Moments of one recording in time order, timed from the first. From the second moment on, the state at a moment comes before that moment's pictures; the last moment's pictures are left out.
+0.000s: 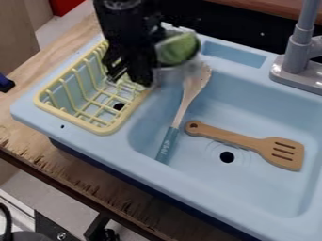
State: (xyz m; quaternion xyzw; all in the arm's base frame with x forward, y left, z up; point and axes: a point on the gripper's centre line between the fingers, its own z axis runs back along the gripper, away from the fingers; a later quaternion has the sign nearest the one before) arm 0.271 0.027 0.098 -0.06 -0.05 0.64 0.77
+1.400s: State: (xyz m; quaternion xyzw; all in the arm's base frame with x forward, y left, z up) arm 0.215 -0.060 0.078 -0.06 -0.03 0.24 0.97
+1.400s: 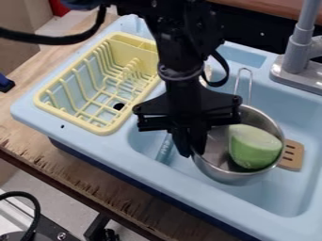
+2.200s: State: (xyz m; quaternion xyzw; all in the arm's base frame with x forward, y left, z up) arm 0.216 -0.076 0.064 -0.05 -0.01 0.16 0.99
